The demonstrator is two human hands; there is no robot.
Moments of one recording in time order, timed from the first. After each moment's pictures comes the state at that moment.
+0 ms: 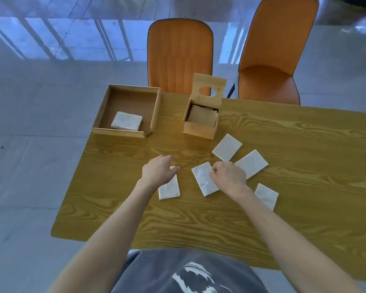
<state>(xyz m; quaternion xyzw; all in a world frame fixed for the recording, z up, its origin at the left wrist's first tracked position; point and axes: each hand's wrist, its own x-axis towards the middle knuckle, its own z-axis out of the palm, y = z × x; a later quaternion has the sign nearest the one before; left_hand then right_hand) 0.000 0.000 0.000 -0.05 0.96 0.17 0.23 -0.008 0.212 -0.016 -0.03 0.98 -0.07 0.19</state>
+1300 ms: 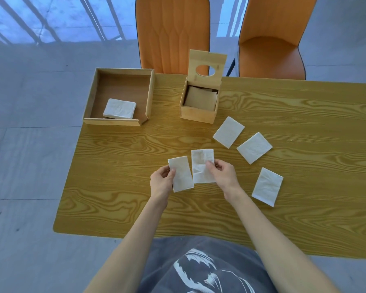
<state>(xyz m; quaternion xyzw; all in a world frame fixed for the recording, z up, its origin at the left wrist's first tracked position) 0.053 0.024 -0.057 -0.40 0.66 0.62 0.14 0.025 0.206 -0.059 0.23 0.74 -0.60 0.22</state>
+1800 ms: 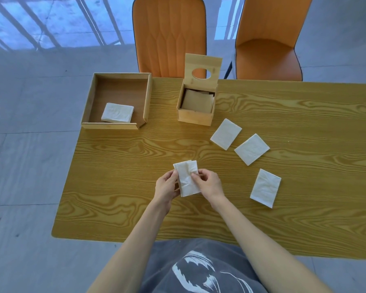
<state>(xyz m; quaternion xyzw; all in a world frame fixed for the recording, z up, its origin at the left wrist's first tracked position) 0.054 0.037 -0.052 -0.40 0.55 0.71 0.20 0.043 0.179 -0.079 0.20 0.76 -0.56 0.24</state>
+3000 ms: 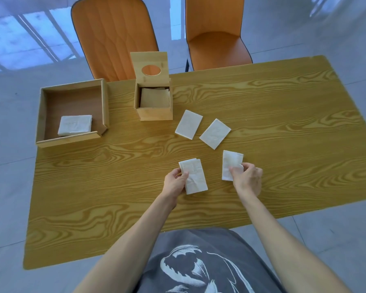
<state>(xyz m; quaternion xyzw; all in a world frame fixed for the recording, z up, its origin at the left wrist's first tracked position) 0.059 0.125 -0.059 -0.29 0.62 0.65 0.32 0.089 0.323 -0.067 0.48 0.82 -0.31 0.06</state>
